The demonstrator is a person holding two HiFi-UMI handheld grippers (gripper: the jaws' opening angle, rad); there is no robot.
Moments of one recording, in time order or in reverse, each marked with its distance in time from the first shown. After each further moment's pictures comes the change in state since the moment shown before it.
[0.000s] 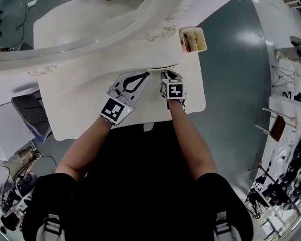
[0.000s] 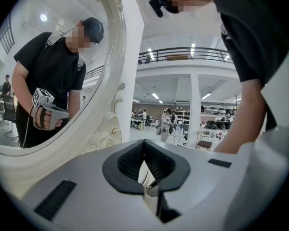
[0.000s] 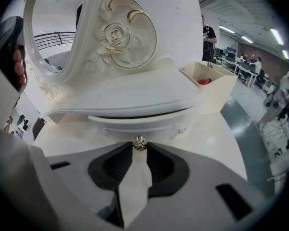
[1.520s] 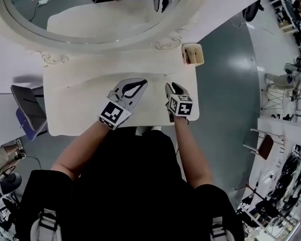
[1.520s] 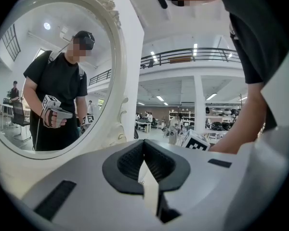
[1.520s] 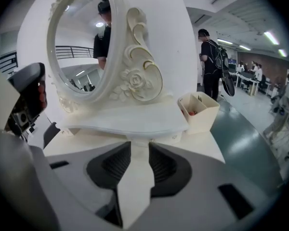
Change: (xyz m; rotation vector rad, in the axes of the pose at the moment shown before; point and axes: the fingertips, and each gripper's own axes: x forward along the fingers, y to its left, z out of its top) left arm -0.063 -0.012 0.022 0.013 -0.029 0.080; right arm -0.085 0.023 0.020 -0.028 -0.210 0.055
